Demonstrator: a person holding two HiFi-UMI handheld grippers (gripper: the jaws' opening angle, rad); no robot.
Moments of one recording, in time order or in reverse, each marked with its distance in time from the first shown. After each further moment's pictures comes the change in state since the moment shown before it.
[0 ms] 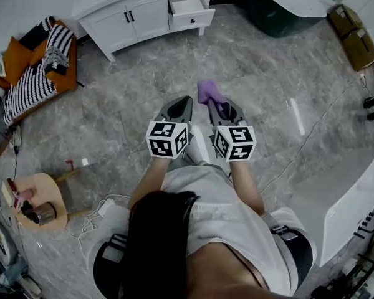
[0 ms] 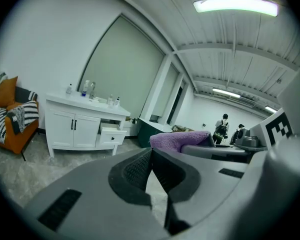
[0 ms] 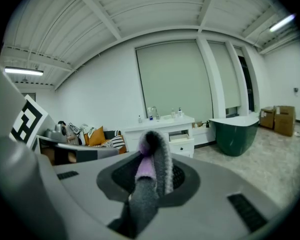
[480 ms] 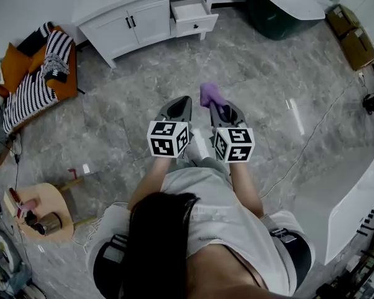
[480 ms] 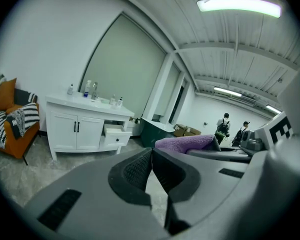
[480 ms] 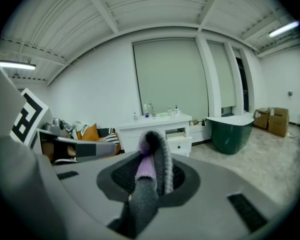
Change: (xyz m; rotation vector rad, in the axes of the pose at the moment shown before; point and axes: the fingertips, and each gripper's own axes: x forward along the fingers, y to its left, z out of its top) left arm 0.007 0.056 0.019 0.003 0.017 0.006; right arm 0.044 0.019 0.002 0.003 0.036 -0.075
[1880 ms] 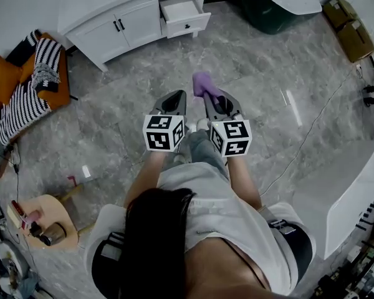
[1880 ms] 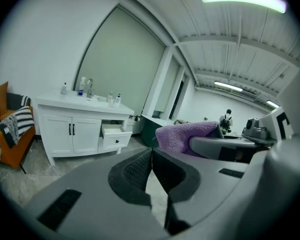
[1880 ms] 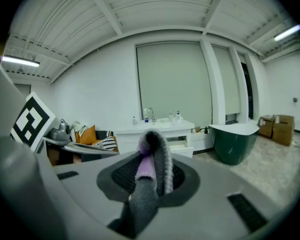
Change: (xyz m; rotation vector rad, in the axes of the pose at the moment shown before) left arm 0.078 0.028 0.027 0.038 0.052 -0.004; right arm 0.067 -0.035 0.045 -0.064 -0.052 0.014
